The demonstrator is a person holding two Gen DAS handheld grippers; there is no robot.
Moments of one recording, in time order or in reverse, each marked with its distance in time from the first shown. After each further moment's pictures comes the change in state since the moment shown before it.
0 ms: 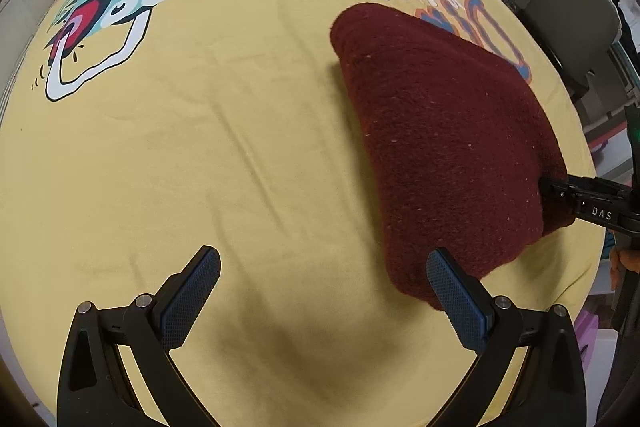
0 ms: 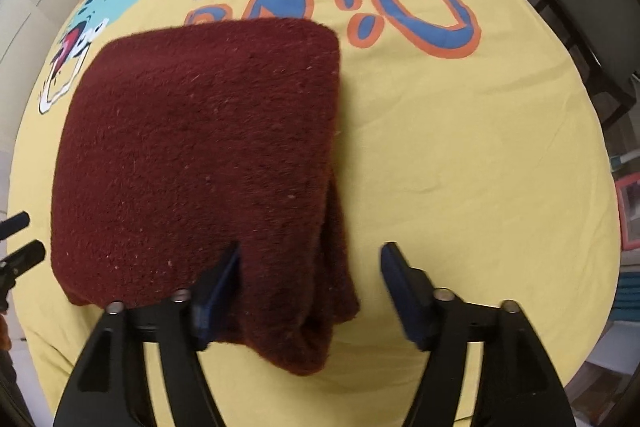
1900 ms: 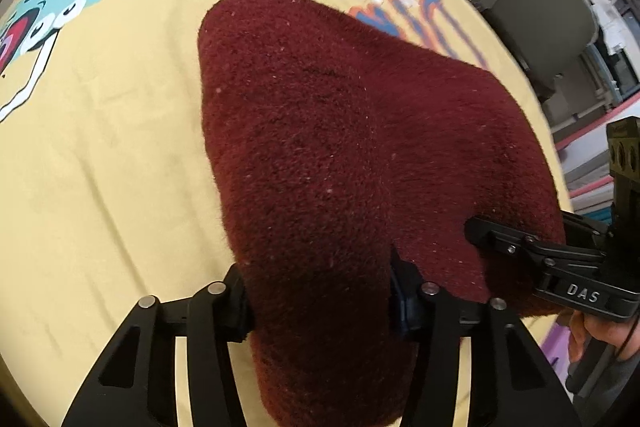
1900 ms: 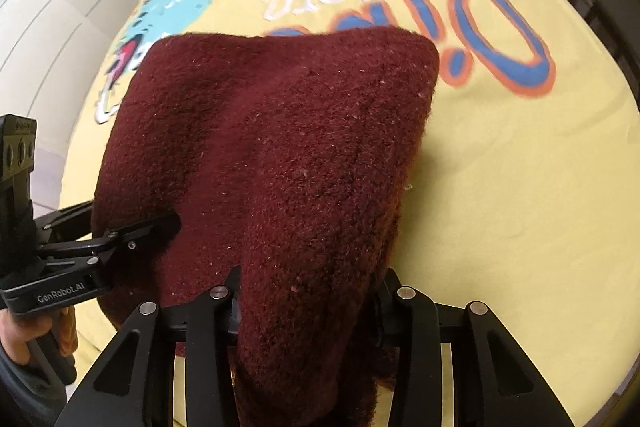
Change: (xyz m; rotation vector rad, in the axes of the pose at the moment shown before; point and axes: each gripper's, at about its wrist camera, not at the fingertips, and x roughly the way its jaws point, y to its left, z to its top) left arm 0.051 -0.046 0.059 0.037 -0.014 -0.180; right arm -0.011 0.038 0.015 -0.048 -0.062 0.222
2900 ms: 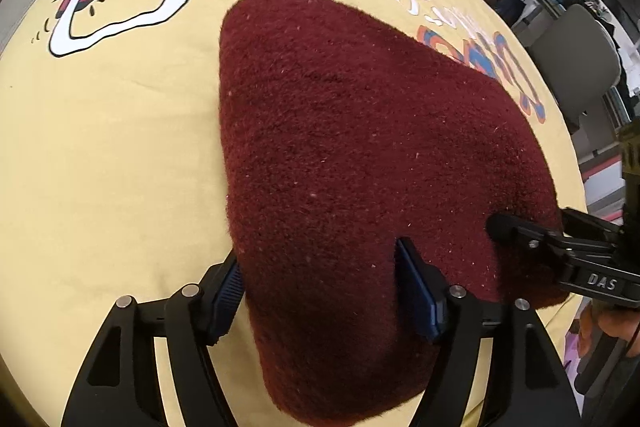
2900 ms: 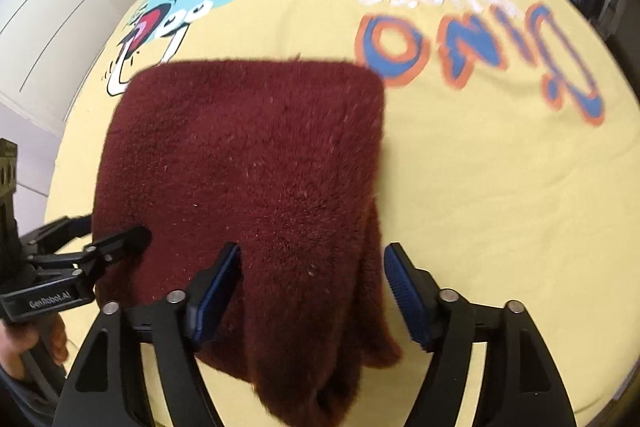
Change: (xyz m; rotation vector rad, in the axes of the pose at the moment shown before) left arm -0.060 0.128 -0.072 -0.139 -0.052 0.080; right arm 0.044 0.116 0.003 -0.071 -0.014 -0.081
